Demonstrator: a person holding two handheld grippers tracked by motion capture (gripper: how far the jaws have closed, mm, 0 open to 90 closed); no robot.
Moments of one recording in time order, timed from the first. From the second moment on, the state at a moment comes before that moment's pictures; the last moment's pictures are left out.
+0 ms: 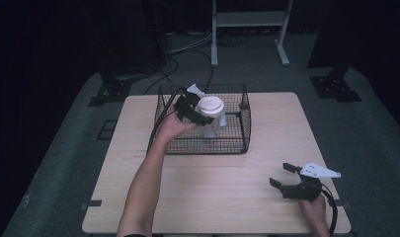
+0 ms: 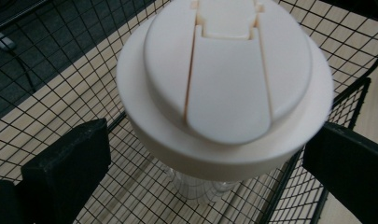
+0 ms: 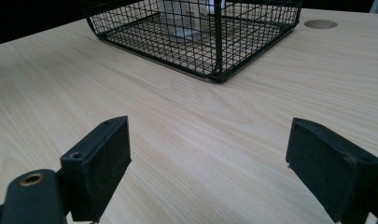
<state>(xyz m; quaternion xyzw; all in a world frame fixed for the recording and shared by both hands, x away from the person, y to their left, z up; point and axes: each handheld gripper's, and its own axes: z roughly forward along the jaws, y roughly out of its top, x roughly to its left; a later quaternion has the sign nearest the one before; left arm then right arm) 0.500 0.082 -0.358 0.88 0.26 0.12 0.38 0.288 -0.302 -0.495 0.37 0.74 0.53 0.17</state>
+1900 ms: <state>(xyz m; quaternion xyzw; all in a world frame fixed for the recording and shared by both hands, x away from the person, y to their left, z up) 0.408 0.156 -0.356 0.87 0.23 0.14 0.42 0.289 -0.299 -0.496 0.38 0.75 0.51 0.18</state>
